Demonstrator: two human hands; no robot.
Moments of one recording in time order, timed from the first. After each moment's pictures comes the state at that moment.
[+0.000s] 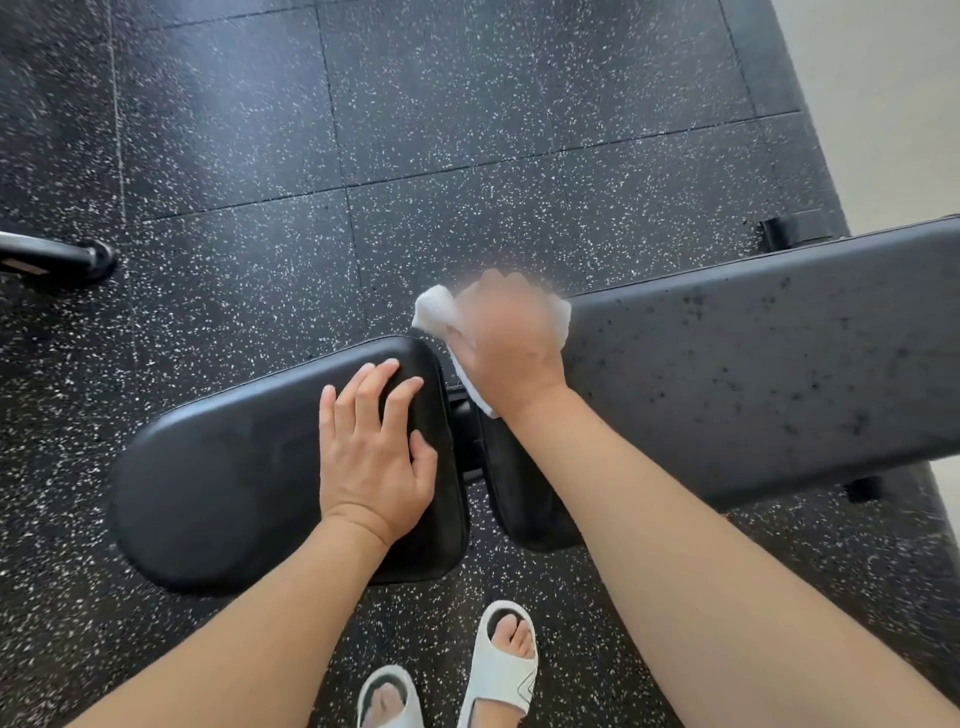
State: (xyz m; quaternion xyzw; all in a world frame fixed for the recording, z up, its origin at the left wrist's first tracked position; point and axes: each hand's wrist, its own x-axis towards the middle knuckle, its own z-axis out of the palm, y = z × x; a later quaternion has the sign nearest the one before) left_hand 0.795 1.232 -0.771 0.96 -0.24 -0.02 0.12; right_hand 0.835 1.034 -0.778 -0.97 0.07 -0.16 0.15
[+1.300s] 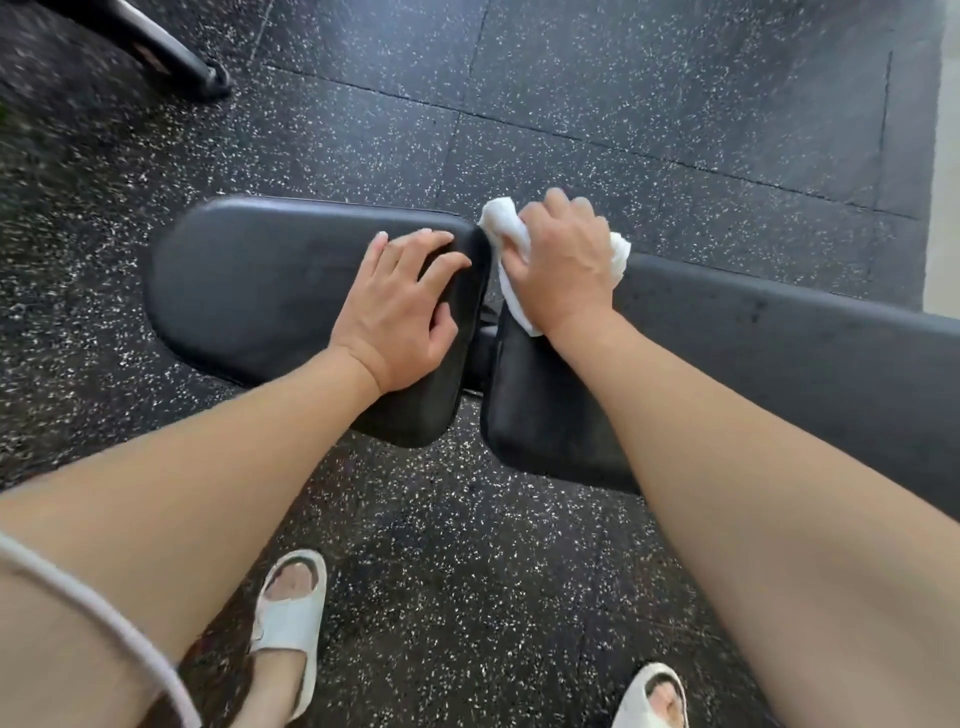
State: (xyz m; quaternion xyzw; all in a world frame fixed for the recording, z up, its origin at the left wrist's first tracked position) left_hand 0.787 1.230 -0.769 0.97 -0.22 0.01 0.10; right_hand 0.835 1.025 -0.782 -0.99 -0.05 -0.11 0.12
